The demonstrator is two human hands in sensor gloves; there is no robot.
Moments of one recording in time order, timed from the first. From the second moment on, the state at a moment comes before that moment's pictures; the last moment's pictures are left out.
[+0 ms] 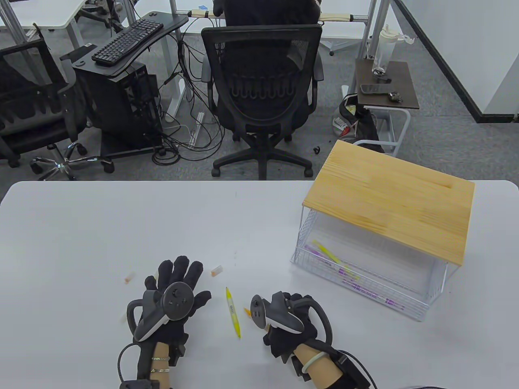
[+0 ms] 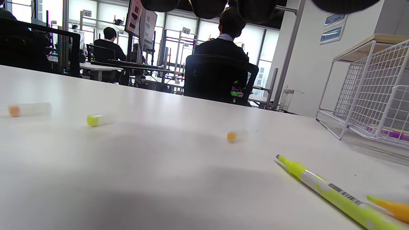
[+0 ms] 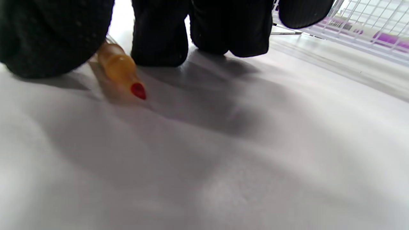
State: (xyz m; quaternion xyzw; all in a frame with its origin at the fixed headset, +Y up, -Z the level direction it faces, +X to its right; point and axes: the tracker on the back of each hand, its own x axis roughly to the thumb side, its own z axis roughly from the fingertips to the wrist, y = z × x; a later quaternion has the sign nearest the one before) left_hand -0.225 -0.720 -0.323 0.01 -0.05 0.09 0.99; right_hand 0.021 -0.772 -0.320 -0.09 -0.15 -0.98 0.09
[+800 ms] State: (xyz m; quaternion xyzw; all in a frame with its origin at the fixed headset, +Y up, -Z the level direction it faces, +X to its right) left_hand -0.221 -0.722 -0.323 -0.01 -0.05 0.08 1.00; right_hand 0.027 -0.773 -0.324 -0.09 -0.16 -0.98 0.05
